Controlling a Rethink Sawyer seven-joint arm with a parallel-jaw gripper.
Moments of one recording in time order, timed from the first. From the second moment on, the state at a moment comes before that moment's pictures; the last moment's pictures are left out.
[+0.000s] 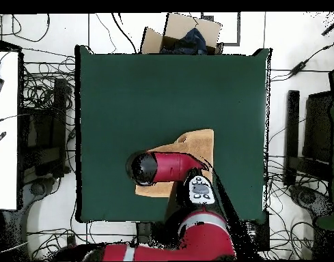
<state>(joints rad) -0.15 -0.55 0.01 1.83 -0.14 0.44 2.00</state>
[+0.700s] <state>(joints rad) -0.03 -0.54 -0.08 1.80 0.03 0.36 2.00</state>
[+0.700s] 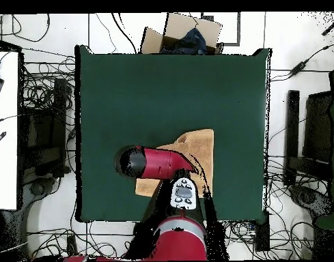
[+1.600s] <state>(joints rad) 0.21 -0.33 -0.22 1.76 0.35 0.04 2.08</state>
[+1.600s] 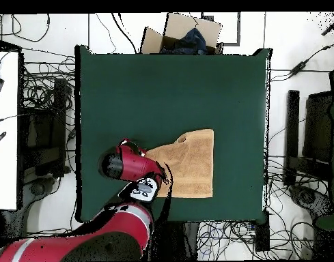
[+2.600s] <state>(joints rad) 0.42 -0.20 -0.50 1.61 0.39 0.52 2.08</state>
